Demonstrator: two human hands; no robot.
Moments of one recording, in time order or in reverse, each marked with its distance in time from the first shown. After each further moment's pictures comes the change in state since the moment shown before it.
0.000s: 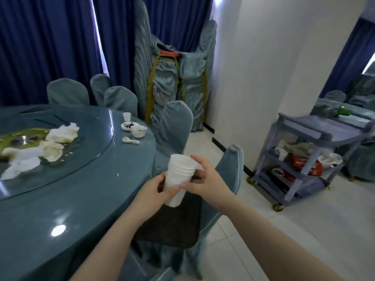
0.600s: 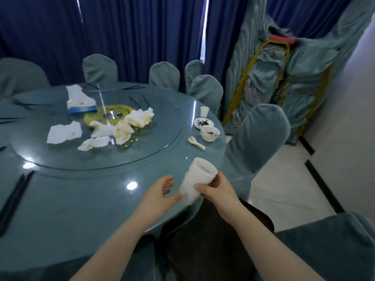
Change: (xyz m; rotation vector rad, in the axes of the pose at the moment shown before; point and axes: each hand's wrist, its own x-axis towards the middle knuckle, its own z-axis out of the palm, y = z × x) left_hand 0.163 -0.102 -0.090 0.075 0.582 -0.391; right_hand 0.315 0.110 0.063 0.265 -0.339 0.149
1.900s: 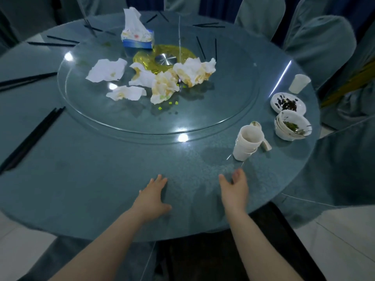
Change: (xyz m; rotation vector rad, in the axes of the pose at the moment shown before) left_hand 0.148 -0.148 0.019 0.518 0.040 -0.563; right_hand 0.244 0.154 0.013 -0.261 0.054 0.164
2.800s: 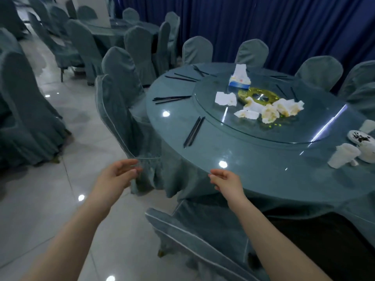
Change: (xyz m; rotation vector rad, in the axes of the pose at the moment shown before) left_hand -0.447 -0.393 -0.217 -0.985 0.658 -0.042; right_hand -0.438 -0.065 0.271 -0.104 -0.551 -0.131
